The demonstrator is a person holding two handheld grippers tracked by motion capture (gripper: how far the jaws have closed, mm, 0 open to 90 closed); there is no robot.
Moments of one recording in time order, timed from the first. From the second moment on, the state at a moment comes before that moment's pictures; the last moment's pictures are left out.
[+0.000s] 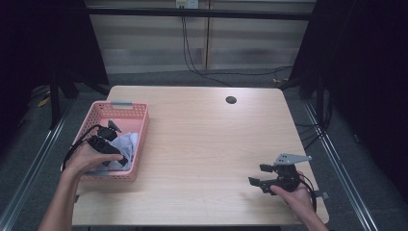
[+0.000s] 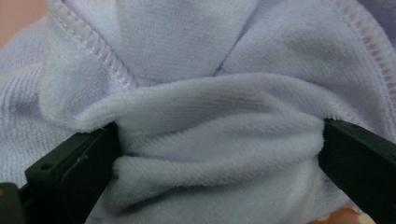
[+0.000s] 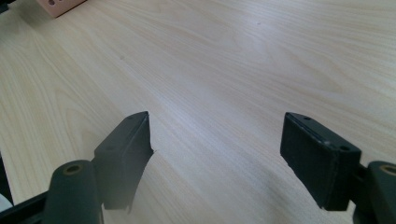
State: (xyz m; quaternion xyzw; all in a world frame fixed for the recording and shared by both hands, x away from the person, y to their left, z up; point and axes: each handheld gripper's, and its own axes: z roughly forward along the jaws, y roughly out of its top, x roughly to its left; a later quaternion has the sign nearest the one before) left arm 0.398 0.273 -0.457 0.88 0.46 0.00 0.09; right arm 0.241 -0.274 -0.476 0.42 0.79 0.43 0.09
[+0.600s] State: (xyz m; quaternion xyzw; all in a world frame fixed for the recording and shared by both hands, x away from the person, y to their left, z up) left arm 0.401 0.274 -0.453 0.88 0.46 0.02 0.07; right arm 0.238 -0.275 -0.475 0.41 0.80 0.44 0.09
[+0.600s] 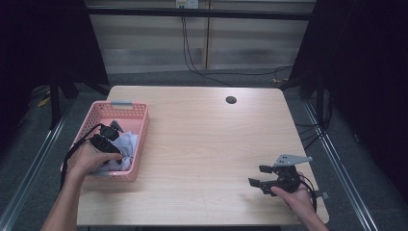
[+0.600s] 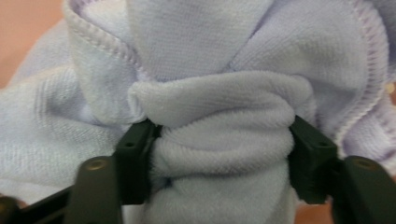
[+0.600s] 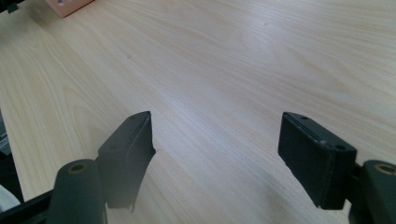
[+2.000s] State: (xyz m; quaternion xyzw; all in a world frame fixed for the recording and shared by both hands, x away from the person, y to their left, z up) left arm 0.387 0.329 -0.401 0.81 0.50 0.02 0.30; right arm 0.242 -0.274 -0.476 0.42 0.79 0.44 0.08
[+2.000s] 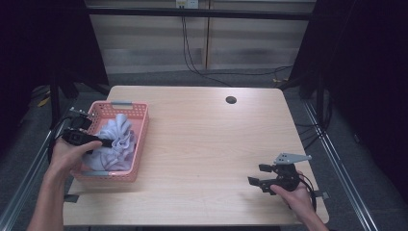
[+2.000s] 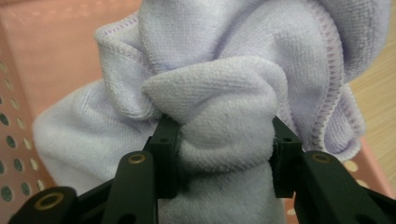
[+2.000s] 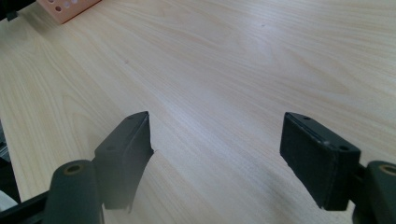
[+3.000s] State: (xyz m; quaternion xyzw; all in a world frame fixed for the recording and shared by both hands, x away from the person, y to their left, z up) left arm 0.389 0.326 -0.345 0.80 0.49 0.05 0.35; right arm 0.243 -0.274 -0.476 0.42 0.79 0.44 0.08
